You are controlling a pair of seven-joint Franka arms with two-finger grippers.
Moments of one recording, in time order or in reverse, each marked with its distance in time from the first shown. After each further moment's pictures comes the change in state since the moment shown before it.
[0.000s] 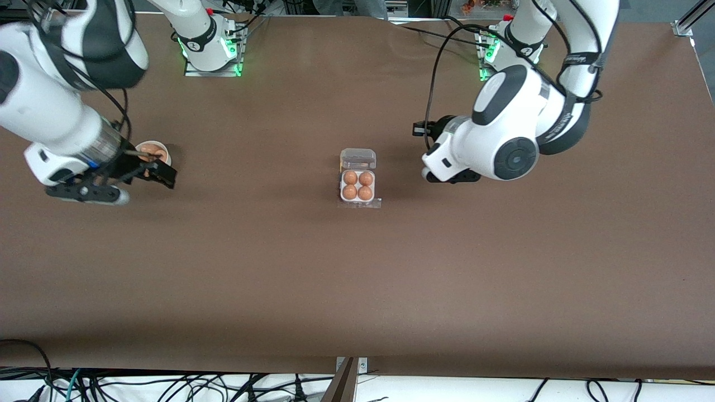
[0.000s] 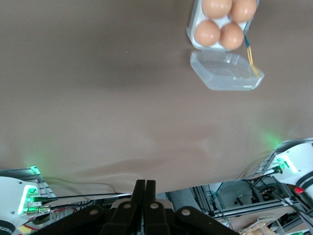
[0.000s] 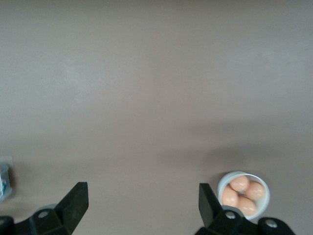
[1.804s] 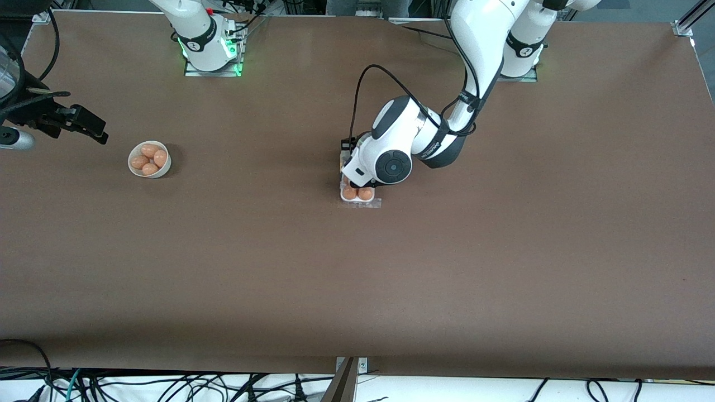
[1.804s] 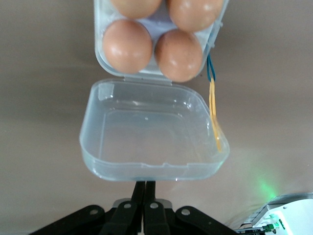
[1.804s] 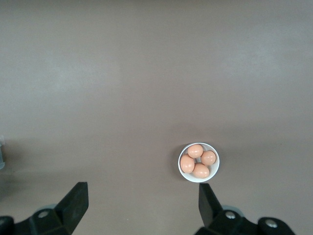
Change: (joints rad) left arm -0.248 0.302 0.028 0.119 -0.085 0.306 -0.174; right arm -0.100 -0.139 -0.024 0.031 0.000 -0.181 -0.086
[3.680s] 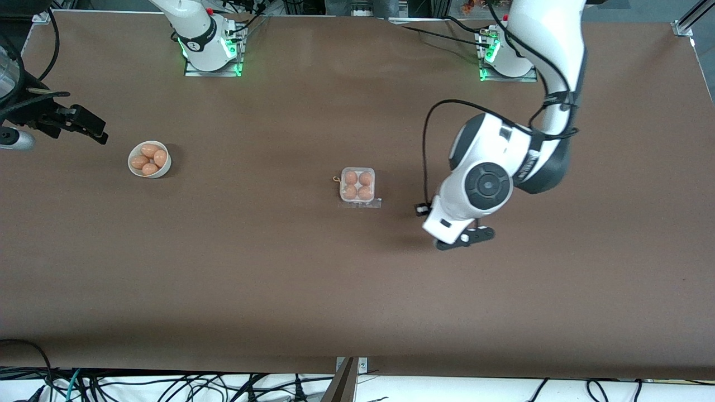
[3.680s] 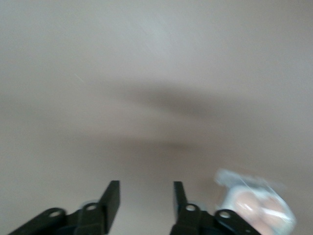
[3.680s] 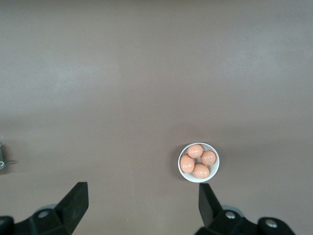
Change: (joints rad) left arm 0.166 -0.054 0.176 0.185 0.438 -0.011 0.032; right arm 0.000 0.000 0.000 0.000 0.000 0.000 0.000
